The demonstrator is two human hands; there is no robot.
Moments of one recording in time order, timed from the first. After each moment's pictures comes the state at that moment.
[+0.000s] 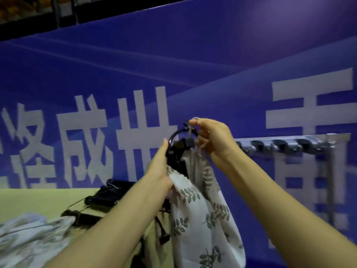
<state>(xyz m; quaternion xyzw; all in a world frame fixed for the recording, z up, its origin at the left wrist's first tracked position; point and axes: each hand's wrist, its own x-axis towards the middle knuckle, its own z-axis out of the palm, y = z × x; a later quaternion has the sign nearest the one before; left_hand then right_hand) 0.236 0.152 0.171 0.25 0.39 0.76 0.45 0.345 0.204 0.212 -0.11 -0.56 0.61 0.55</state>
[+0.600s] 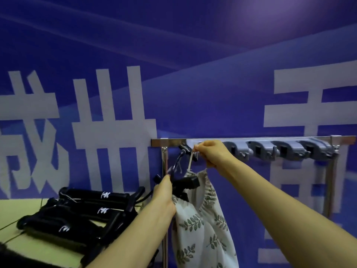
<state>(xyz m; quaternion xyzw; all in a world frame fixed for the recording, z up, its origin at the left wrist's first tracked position) 0.191 0.351 0.074 0.17 0.50 0.70 0.48 0.323 0.398 0.162 -0.37 -0.69 0.42 0.46</state>
